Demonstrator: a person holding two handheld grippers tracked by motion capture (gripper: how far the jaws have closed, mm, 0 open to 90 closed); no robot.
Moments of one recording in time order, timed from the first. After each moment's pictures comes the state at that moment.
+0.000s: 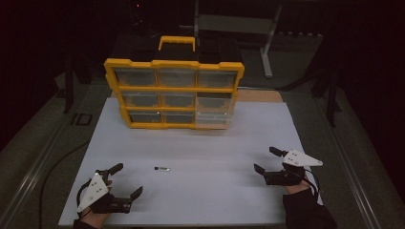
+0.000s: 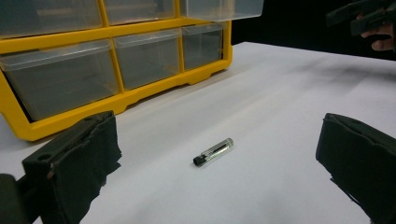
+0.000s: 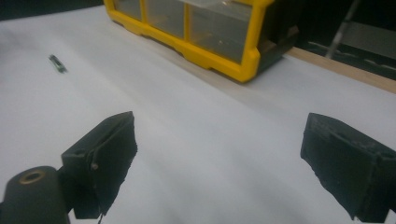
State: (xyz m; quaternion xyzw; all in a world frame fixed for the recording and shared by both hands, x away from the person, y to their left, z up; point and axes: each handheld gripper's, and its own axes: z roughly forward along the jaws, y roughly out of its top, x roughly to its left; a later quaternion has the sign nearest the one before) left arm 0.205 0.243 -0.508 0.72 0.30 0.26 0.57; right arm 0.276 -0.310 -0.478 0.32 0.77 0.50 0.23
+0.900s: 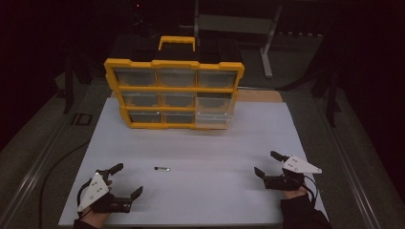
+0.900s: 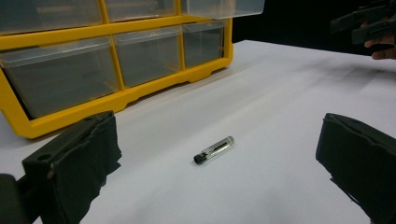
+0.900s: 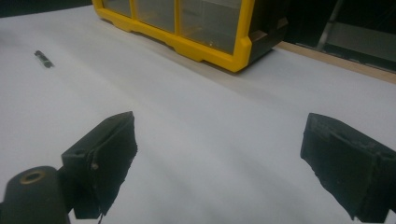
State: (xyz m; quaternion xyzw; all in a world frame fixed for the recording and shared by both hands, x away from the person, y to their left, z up) left arm 0.206 0.243 -0.509 0.72 0.30 0.26 0.56; right arm 0.268 -0.311 -0.497 0.33 0.76 0.50 0.24
